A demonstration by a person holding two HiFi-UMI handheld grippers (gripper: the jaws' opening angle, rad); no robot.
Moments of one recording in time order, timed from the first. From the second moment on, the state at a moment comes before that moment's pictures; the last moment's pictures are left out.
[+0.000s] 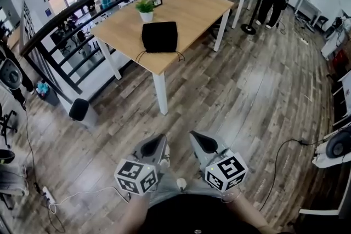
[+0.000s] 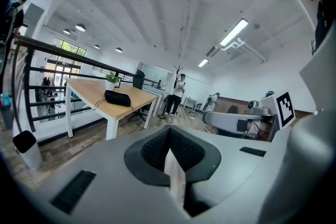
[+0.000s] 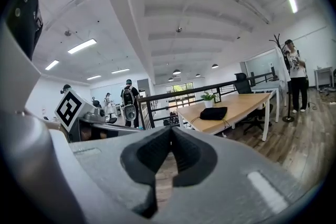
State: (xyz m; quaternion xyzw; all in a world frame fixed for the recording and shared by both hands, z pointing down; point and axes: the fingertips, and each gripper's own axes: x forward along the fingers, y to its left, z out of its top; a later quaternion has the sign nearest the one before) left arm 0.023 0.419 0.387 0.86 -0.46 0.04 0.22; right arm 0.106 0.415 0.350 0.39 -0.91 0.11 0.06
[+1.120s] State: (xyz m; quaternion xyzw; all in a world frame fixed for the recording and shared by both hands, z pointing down) left arm -0.084 0.150 0.414 0.88 -0.40 0.06 0.26; right arm 0.002 0.142 0.374 0.45 -0.88 0.12 0.09
